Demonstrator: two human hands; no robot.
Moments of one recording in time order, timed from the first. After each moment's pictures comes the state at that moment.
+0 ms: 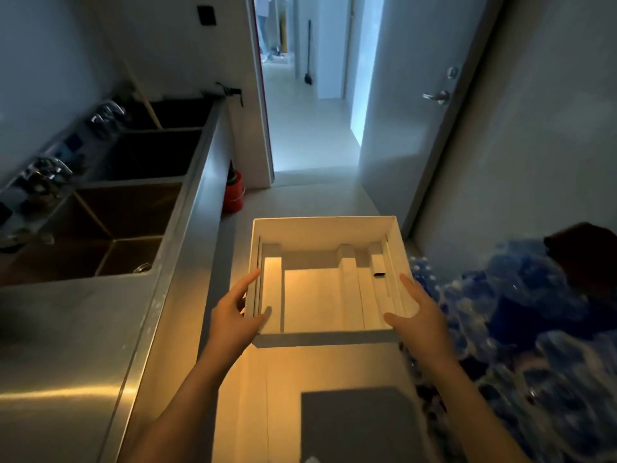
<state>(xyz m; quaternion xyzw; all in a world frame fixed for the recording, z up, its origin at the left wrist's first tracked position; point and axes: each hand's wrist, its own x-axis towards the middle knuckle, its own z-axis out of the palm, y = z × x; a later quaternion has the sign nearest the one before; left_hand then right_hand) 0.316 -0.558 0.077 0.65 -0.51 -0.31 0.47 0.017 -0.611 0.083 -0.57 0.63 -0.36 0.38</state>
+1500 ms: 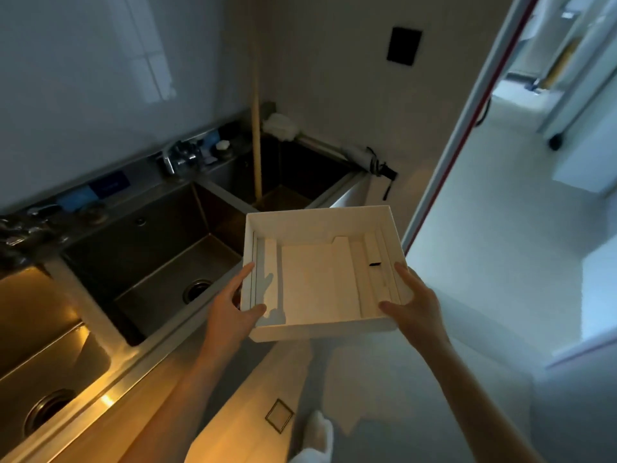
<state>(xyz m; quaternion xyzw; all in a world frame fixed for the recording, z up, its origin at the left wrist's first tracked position) 0.660 -1.440 0.060 0.80 -0.16 -0.13 0.56 0.494 -1.689 0.089 -0.83 0.33 -0.19 0.40</state>
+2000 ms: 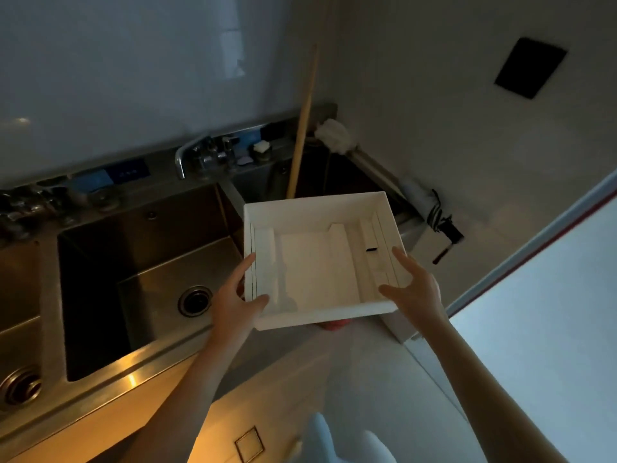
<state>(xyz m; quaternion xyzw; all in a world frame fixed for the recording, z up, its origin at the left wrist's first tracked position) 0.801 -1.598 0.036 0.81 -0.01 -0.02 0.59 0.744 -1.892 0.072 -0.88 0.21 -0.08 0.41</state>
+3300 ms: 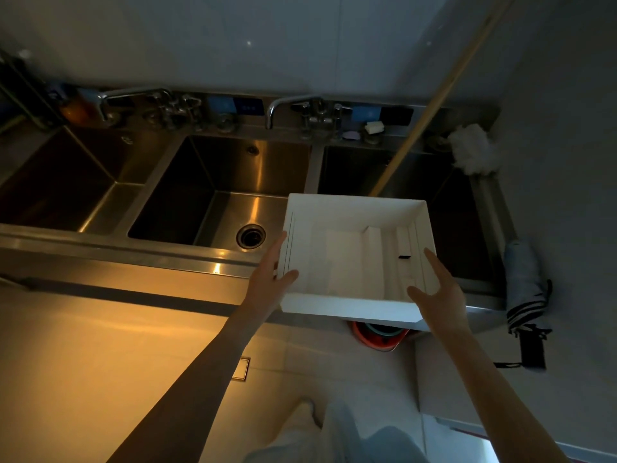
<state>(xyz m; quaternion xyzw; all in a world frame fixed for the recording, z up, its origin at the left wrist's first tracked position) 0.820 -1.751 0.008 0.76 0.18 0.07 0.62 0.924 -2.043 0.000 -0.89 -0.04 0.07 0.44</state>
